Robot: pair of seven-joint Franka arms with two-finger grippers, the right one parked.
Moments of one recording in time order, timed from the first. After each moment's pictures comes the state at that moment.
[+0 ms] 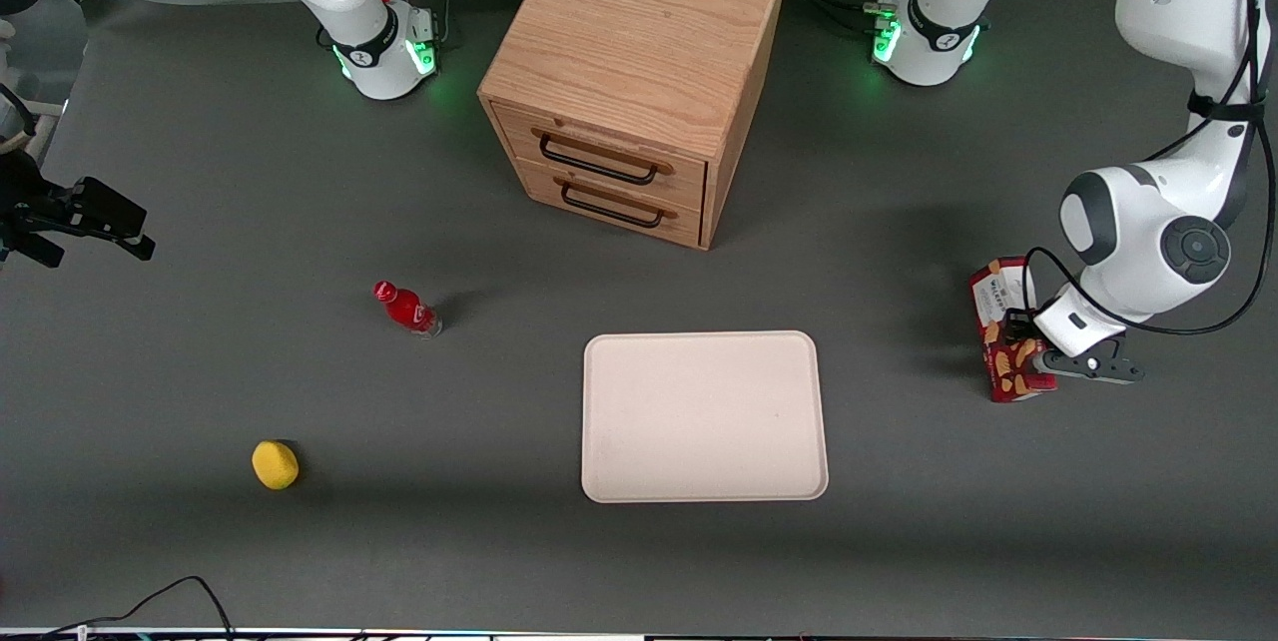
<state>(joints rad) -0.03 0.40 0.13 -2.10 -0.06 2.53 0.30</state>
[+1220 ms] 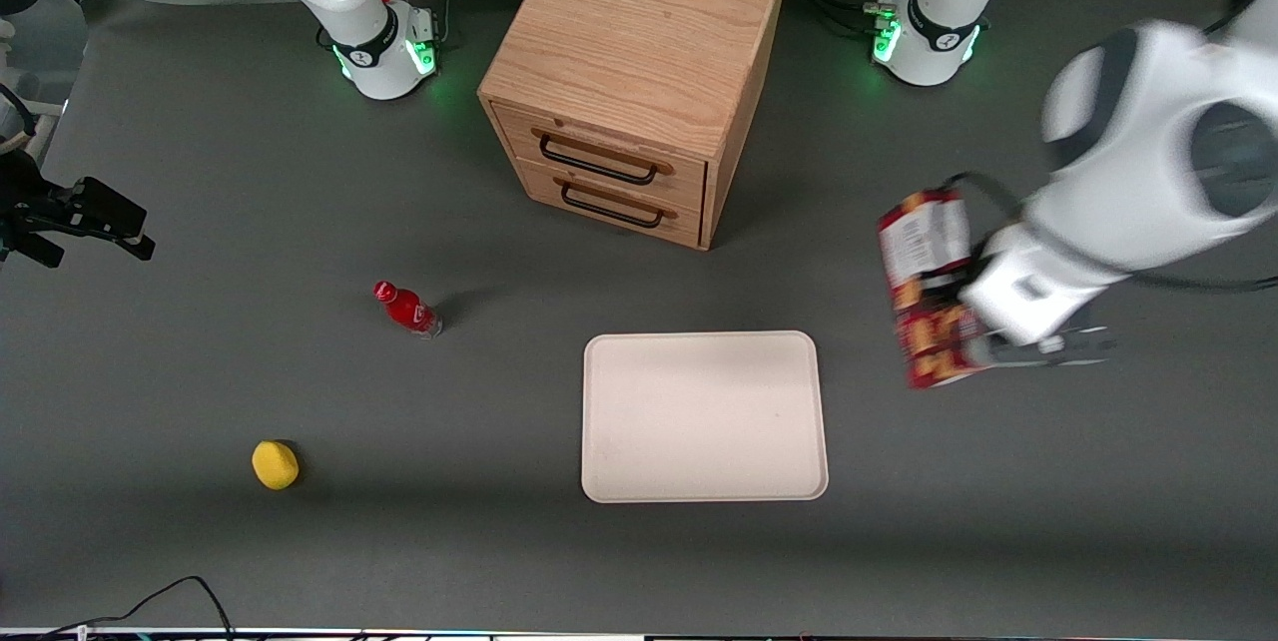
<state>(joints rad) -0.08 0.37 -0.29 -1.44 0.01 1.79 -0.42</state>
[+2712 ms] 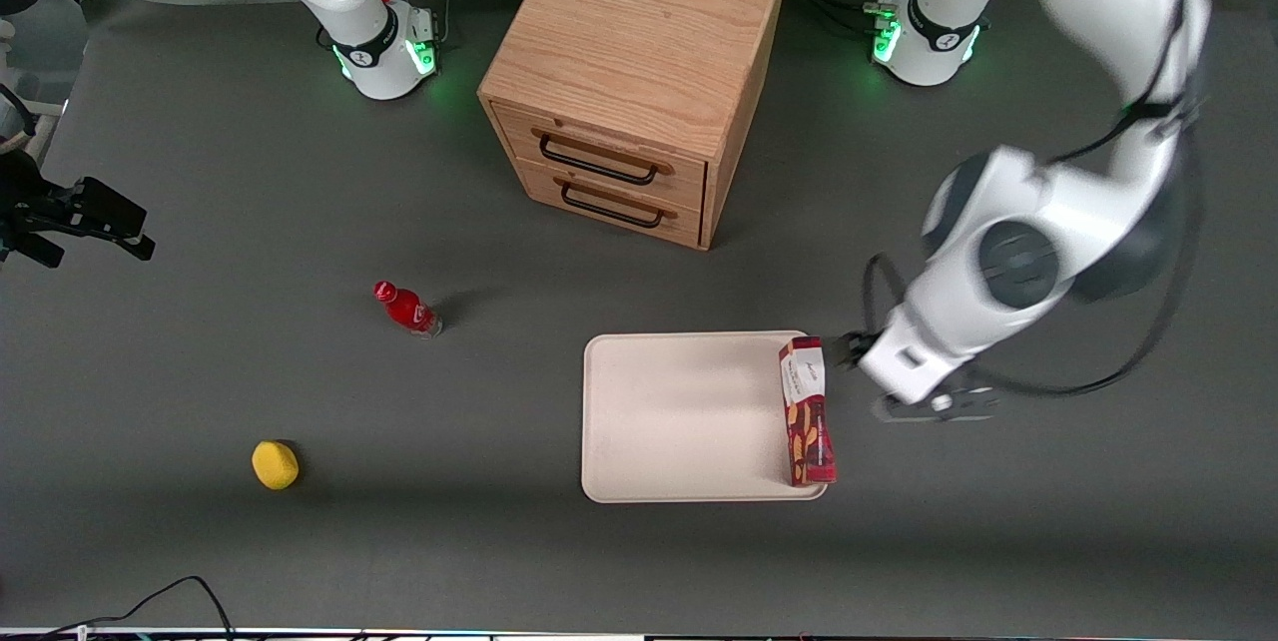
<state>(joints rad) -0.05 0.38 -0.27 -1.48 0.10 1.80 -0.32</state>
